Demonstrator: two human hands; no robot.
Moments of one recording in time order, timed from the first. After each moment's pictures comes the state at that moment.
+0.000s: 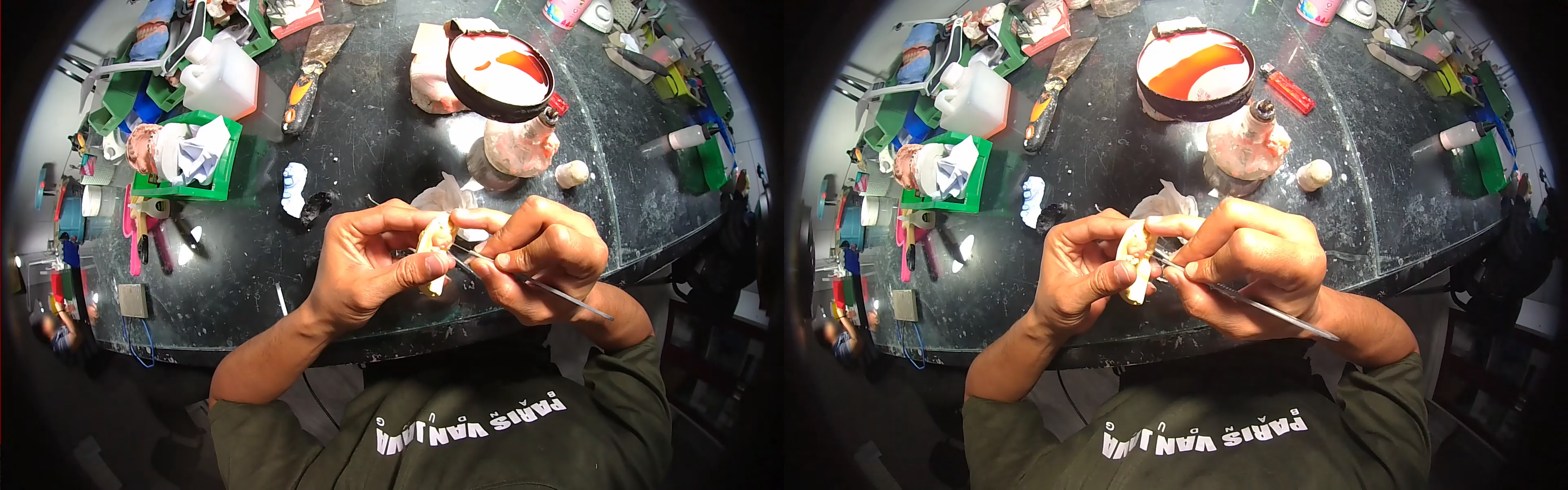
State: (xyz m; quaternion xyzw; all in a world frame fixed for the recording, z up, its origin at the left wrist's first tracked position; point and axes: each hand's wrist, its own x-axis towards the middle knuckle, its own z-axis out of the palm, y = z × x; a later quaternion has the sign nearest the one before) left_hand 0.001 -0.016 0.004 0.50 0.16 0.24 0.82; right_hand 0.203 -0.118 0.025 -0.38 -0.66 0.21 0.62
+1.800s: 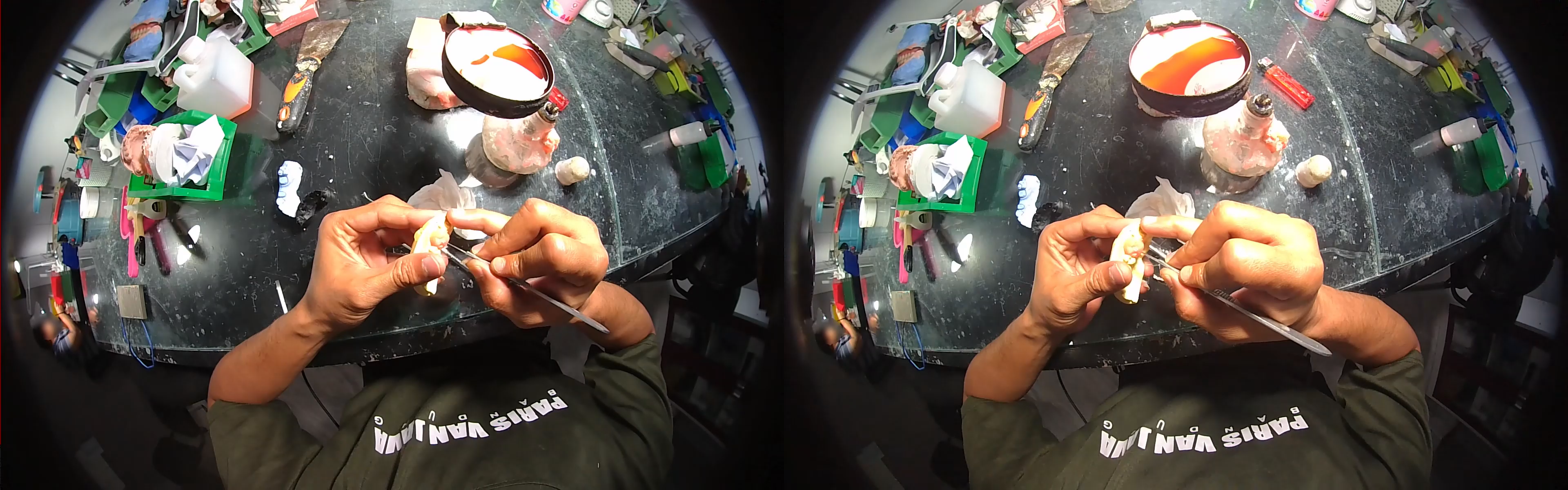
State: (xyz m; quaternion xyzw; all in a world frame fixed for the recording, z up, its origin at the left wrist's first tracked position) left_hand 0.001 -0.015 0.003 0.49 0.17 0.24 0.82; right_hand 0.204 -0.118 0.023 -0.37 -0.69 0.19 0.59
